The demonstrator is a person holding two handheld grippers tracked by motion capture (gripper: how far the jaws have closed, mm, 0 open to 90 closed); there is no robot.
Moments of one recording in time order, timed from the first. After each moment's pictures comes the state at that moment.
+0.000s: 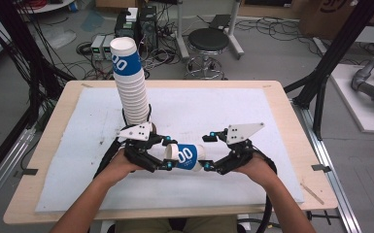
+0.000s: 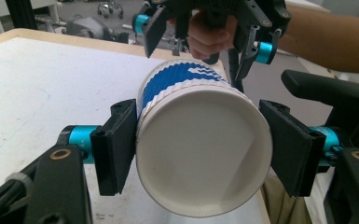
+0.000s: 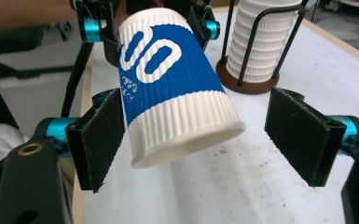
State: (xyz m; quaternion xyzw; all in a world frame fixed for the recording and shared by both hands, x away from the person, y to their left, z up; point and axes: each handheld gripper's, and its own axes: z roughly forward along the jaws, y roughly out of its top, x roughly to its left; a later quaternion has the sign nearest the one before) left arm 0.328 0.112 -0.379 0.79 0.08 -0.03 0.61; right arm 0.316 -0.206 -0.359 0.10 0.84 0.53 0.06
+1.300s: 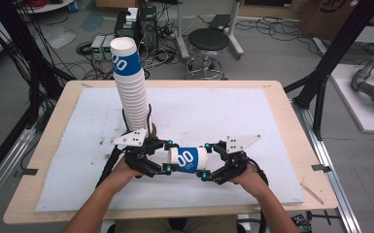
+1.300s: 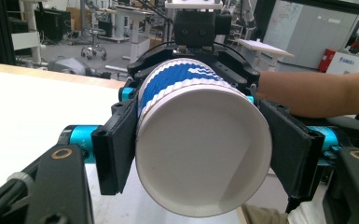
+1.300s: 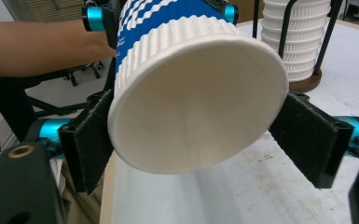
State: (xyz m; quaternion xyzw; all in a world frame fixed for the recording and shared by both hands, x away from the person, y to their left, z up) left arm 0.322 0.111 -0.400 0.73 0.06 -0.06 0.68; right arm 0.310 -0.203 -0.403 0.11 0.81 0.58 -0.01
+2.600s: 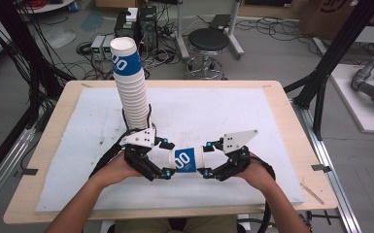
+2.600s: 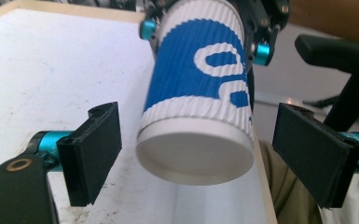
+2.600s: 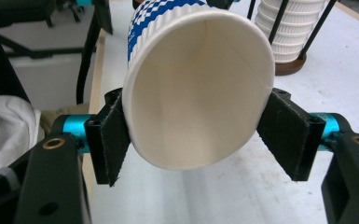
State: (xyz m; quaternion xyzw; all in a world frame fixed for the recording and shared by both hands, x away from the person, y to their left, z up) left arm 0.313 0.099 -0.365 0.85 0.07 0.00 0.52; right arm 0.312 -0.201 -0.373 0.06 0.87 0.49 0.04
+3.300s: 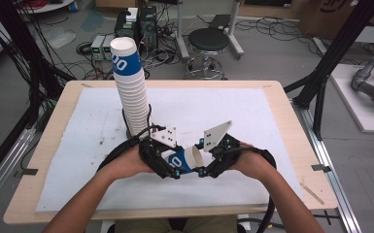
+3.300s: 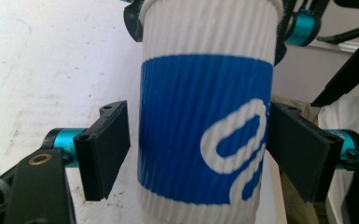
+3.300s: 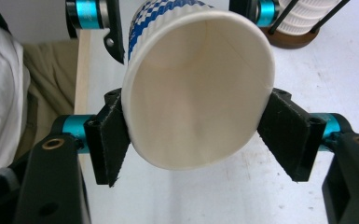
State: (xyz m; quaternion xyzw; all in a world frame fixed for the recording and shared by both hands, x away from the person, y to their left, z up) left arm 0.321 0.063 -0.354 0.91 0.06 0.00 0.40; right arm 0.313 -0.161 -0.334 0.01 0.94 0.32 0.07
